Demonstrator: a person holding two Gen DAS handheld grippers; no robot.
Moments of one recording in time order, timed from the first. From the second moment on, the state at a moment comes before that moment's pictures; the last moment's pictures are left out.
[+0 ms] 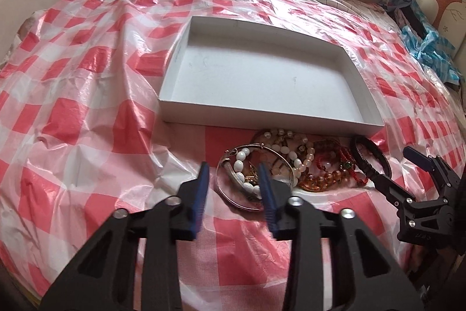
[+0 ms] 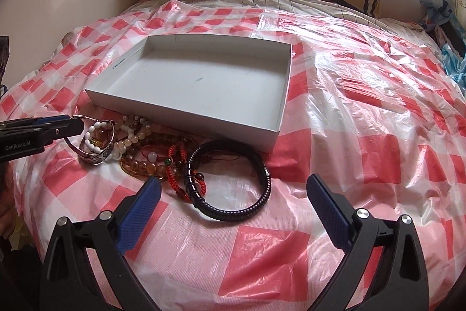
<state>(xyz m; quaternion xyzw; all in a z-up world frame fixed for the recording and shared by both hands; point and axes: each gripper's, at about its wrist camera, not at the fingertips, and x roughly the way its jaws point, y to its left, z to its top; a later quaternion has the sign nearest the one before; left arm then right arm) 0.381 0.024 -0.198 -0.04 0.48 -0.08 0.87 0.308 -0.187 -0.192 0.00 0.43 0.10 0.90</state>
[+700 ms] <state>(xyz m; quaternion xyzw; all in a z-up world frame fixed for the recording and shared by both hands) 0.348 0.049 -0.160 -0.07 0.45 -0.12 0.88 0.323 -0.195 -0.204 0.05 0.46 0.12 0.88</state>
